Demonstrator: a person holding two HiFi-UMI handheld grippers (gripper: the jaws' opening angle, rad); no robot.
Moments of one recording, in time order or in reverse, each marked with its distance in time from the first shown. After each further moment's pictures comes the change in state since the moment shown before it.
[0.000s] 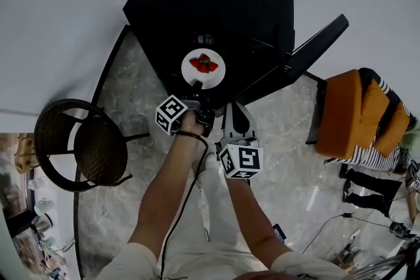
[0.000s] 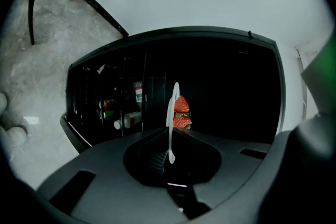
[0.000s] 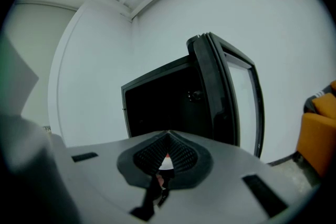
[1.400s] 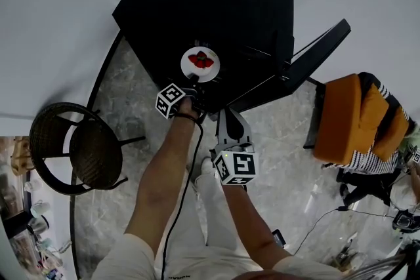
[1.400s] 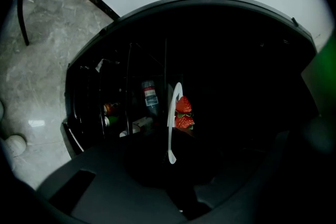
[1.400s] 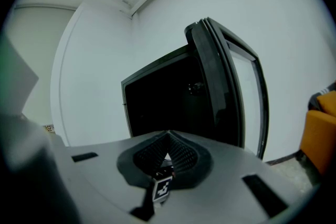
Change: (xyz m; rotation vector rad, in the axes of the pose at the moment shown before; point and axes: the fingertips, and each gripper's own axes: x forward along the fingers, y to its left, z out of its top) left arm 0.079 0.059 0.023 0.012 0.022 0.077; right arm 0.011 -0.004 -0.012 0.001 0.044 0.039
